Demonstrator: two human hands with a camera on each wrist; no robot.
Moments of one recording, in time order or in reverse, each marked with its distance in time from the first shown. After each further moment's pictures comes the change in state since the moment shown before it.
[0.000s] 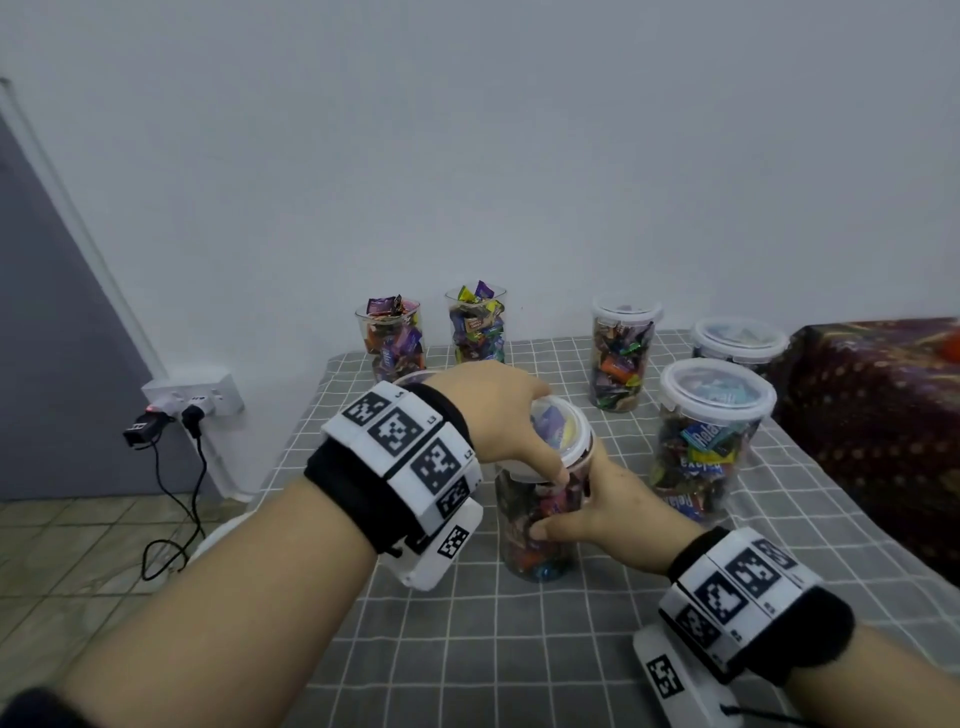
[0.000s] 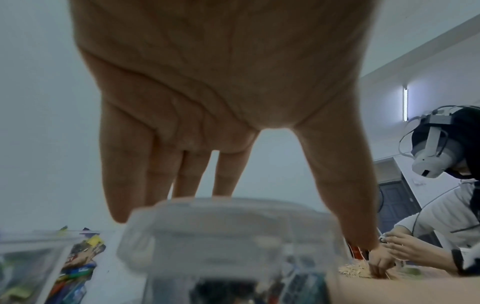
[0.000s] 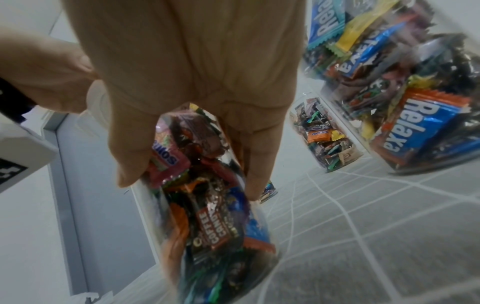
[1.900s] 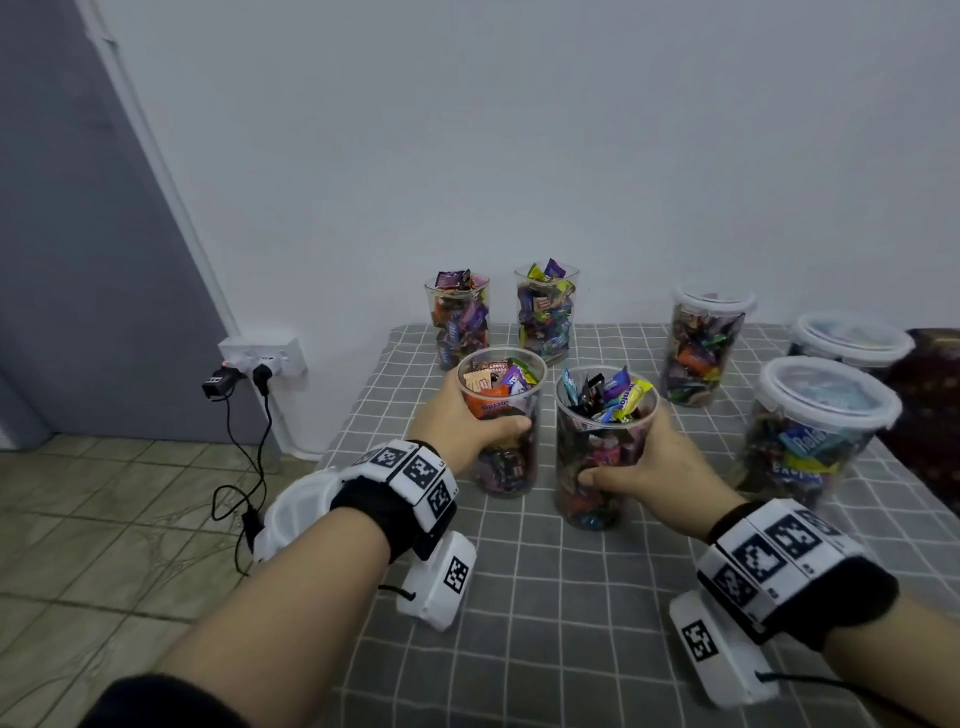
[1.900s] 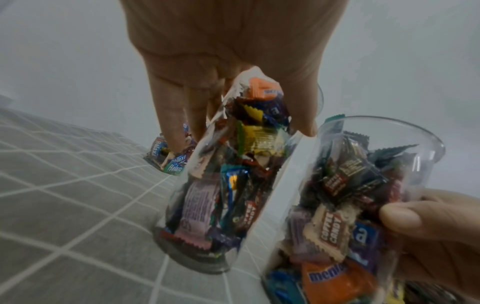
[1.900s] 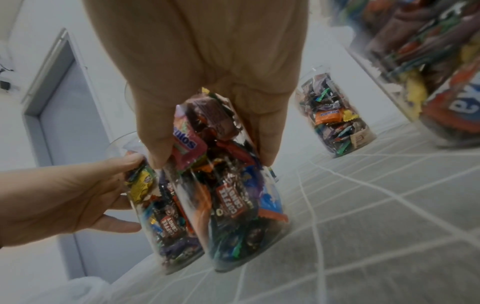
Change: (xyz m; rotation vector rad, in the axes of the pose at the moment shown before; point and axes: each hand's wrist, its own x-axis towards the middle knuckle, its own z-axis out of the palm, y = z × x) left_hand 0.015 -0.108 0.114 -1.060 0.508 -0.391; right_hand 0.033 -0.014 0.015 -0.053 0.192 0.091
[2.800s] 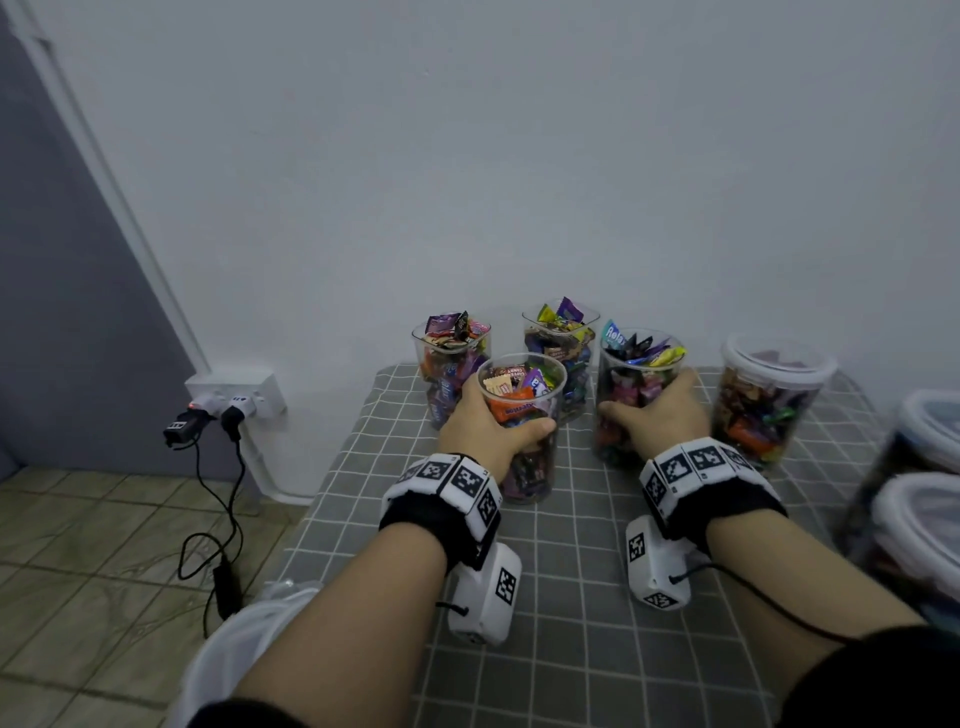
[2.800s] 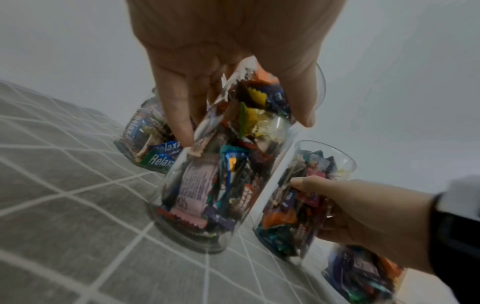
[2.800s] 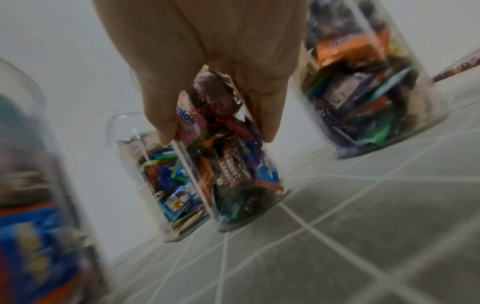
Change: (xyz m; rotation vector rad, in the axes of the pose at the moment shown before) left_hand 0.122 -0.002 0.028 0.047 0.119 0.009; right_hand 0.191 0.000 0.006 -0.070 0.421 0.206
